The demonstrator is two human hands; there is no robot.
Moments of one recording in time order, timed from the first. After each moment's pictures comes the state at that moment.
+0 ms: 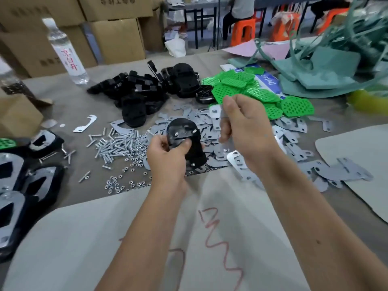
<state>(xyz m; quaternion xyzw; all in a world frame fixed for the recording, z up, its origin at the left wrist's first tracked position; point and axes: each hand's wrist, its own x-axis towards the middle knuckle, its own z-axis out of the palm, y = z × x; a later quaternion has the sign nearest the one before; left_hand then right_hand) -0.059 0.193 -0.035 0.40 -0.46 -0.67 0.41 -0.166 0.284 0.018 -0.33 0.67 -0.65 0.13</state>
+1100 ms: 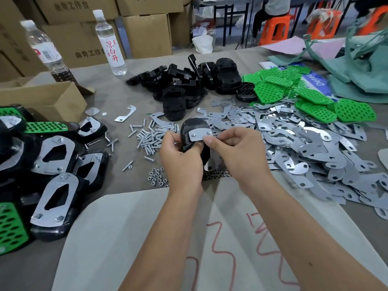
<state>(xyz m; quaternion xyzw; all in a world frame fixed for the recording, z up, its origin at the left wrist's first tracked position) -0.013 0.154 -0.046 0.40 -0.48 -0.59 0.51 -0.103 0.213 -0.044 -0.27 0.71 -0.62 0.20</state>
